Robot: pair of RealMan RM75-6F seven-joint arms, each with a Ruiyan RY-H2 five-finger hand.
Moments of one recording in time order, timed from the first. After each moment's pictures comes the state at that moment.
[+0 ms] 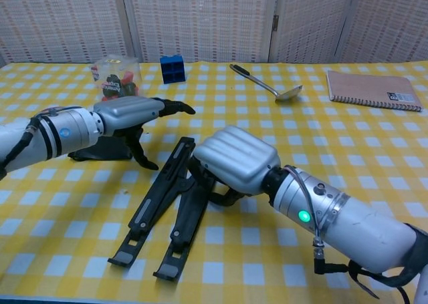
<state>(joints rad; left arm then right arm) -0.90 -1.74 -0.06 -0.92 1.49 0.86 -0.20 0.76 -2.01 0.07 -0.99 -1.61 1.07 -0.31</state>
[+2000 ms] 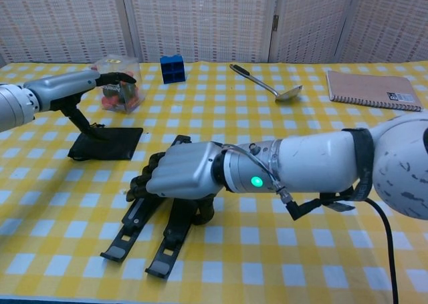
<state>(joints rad) -0.77 -1.55 -0.11 -1.08 1.38 0.90 -0.23 1.17 -1.78 0.08 -1.27 -1.41 0.52 -0.45</state>
